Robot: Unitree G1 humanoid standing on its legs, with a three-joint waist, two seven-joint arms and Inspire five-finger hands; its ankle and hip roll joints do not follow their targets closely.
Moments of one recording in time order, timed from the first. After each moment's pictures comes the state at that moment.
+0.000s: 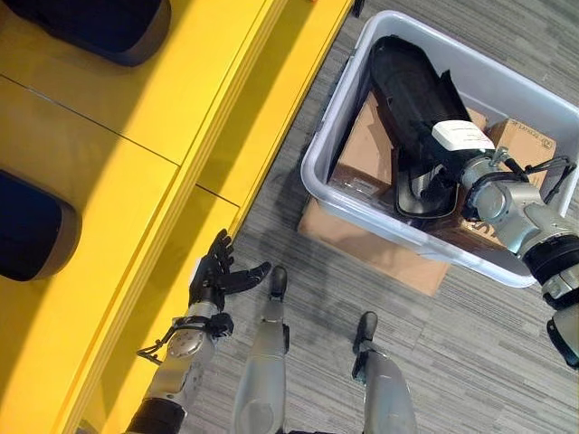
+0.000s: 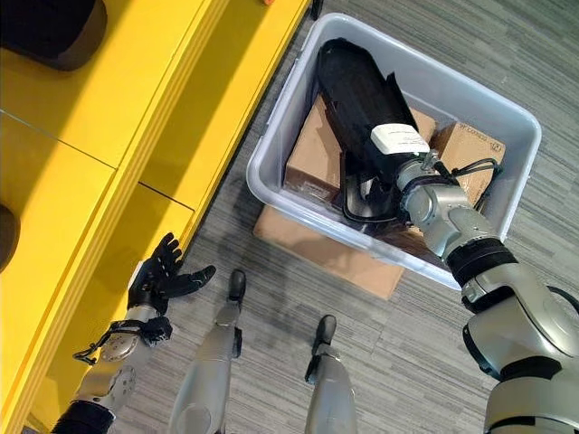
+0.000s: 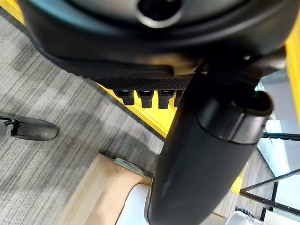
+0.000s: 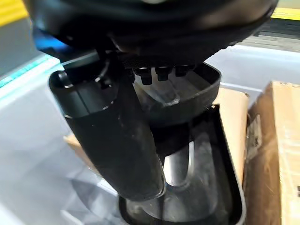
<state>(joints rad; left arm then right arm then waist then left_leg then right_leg) -0.07 0.42 -0.16 0.27 -0.55 -0.13 0.15 -1.06 -0.84 0.75 0.77 -0.35 -0.03 -0.03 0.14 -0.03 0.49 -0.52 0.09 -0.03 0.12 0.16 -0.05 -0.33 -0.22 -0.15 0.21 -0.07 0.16</state>
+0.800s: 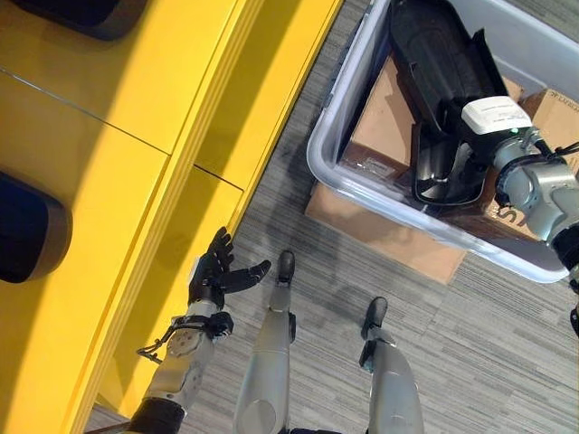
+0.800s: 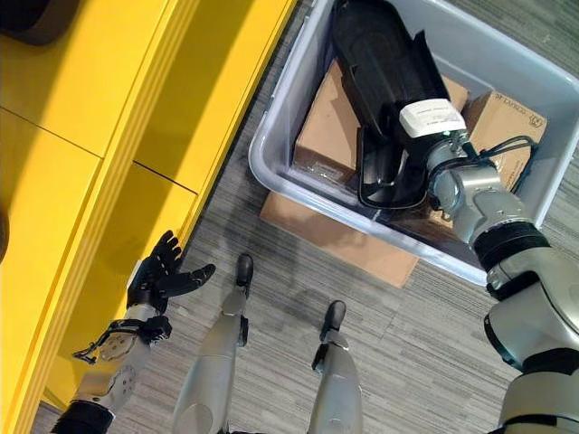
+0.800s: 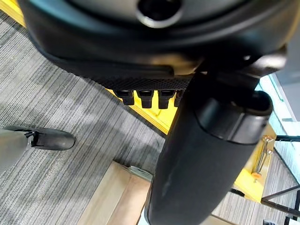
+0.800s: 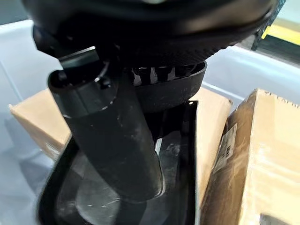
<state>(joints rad) -0.07 0.42 -0.16 0.26 -0.55 -0.15 0.15 -1.18 -0.96 0.85 0.84 -0.46 -0.03 -0.09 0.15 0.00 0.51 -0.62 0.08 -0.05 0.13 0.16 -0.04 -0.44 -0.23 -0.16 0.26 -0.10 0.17</state>
